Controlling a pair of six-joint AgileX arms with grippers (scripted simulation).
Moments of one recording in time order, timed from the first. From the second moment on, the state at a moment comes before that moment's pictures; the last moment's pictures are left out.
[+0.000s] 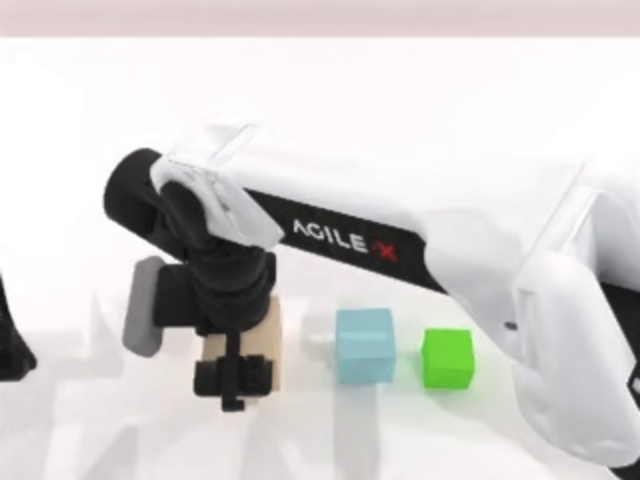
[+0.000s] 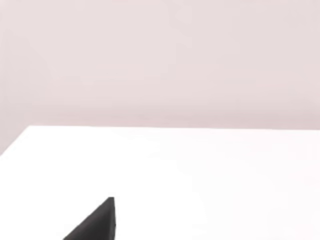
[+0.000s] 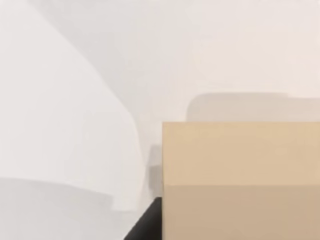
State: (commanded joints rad) left arm 0.02 0.00 0.00 0.00 0.00 0.00; right arm 0.96 2.50 2.17 -1.23 0.01 -0.60
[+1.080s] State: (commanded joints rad) left arm 0.02 0.00 0.00 0.00 0.00 0.00; right arm 0.96 2.52 2.29 -1.34 0.01 -0.60
